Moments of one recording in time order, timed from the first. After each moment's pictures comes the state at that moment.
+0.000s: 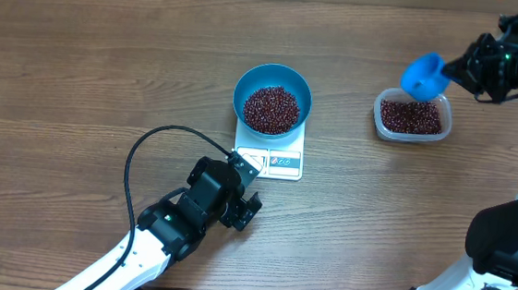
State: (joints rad) left arm -0.67 1.15 0.54 -0.24 -0.13 0.03; right arm -0.29 1.93 2.04 -1.36 -0.47 0.28
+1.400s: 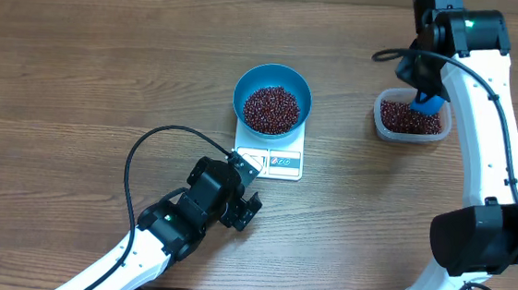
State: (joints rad) left arm -0.67 1.15 0.54 -0.24 -0.13 0.03; right arm 0.11 1.93 2.04 -1.40 0.31 0.69
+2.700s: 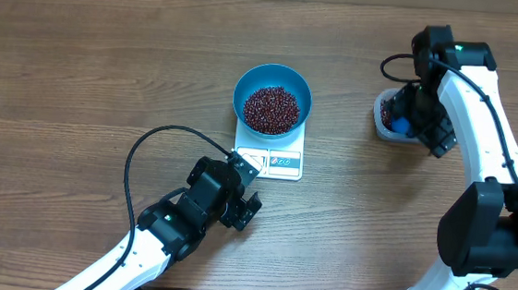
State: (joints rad) left arm -0.67 1.15 0.54 -0.24 -0.13 0.03; right arm 0.03 1.92 1.71 -1.41 0.19 0.87
